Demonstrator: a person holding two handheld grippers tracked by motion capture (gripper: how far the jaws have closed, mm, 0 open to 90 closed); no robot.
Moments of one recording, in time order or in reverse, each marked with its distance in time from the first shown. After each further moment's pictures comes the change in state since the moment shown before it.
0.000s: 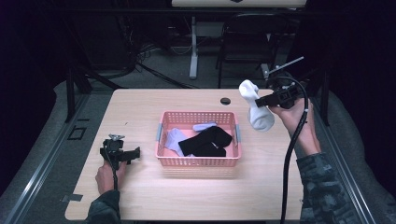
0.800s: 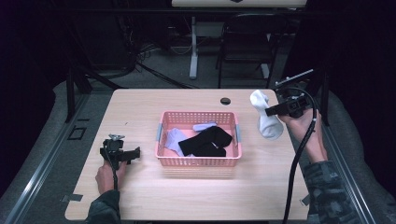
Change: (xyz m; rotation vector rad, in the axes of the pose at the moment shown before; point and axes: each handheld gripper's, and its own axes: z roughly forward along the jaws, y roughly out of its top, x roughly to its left) left arm 0.000 0.000 0.000 0.000 0.001 -0.002; right arm -0.029 -0.035 0.015 0.039 -0.017 0.069
